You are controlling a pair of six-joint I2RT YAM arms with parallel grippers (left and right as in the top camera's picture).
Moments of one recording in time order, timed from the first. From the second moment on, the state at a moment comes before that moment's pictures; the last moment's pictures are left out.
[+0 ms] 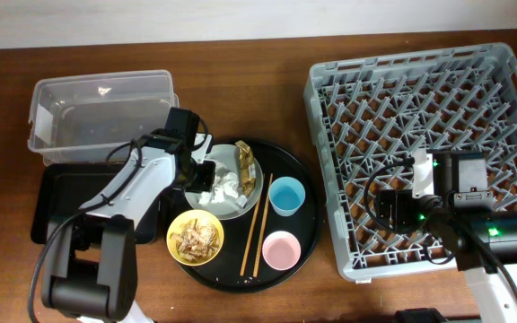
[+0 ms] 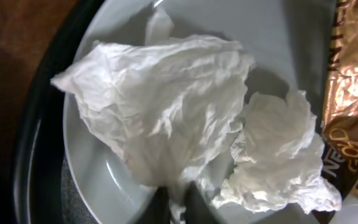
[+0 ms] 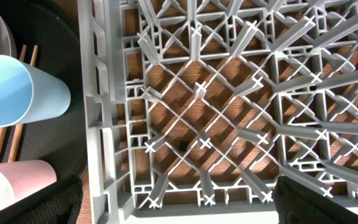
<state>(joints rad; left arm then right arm) -0.23 1.81 1.17 -0.74 0.11 -0.03 0.03 0.99 1.03 -1.13 -0.05 0.05</state>
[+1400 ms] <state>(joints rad) -0.30 1.84 1.38 -0.88 0.12 -0.04 0.03 0.99 1.03 -1.14 -0.05 0.05</state>
